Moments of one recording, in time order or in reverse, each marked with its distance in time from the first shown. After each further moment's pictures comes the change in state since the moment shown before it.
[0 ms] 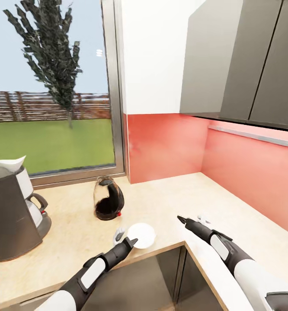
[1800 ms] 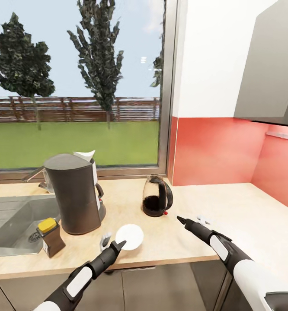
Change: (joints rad) left arm 0.054 0.072 0.047 0.000 0.073 -0.023 -0.093; right arm 0.000 0.005 -0.003 0.009 -0.004 0.001 -0.004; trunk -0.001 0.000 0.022
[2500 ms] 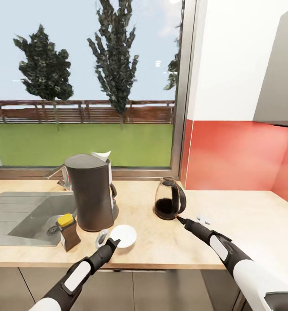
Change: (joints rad) left arm -0.007 0.001 0.066 -0.042 0.008 0.004 0.203; right arm 0.000 0.001 0.000 0.000 0.000 0.000 0.000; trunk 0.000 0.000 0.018
